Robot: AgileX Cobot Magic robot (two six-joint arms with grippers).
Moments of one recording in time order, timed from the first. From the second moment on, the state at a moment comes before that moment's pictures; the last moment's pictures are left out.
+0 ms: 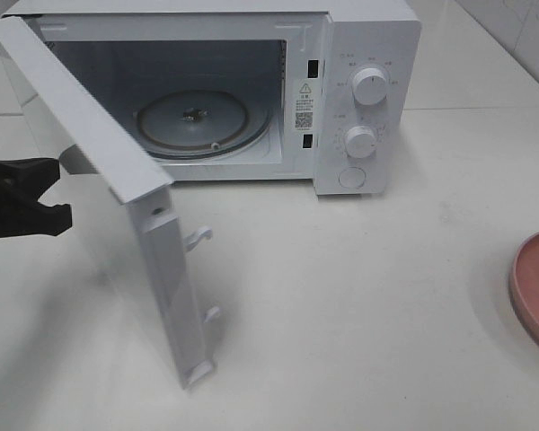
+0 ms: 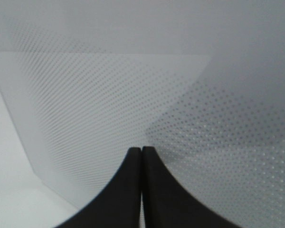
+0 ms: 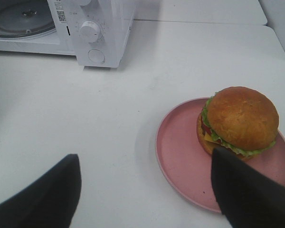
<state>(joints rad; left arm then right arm) -0.30 1.53 -0.32 0.14 -0.82 -0.08 0.10 0.00 -0.50 0.00 1.01 -0.02</state>
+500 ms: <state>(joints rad) -0.53 1.71 -0.56 -0.04 -0.82 -0.07 0.10 0.00 -0.50 0.00 1.01 -0.02</state>
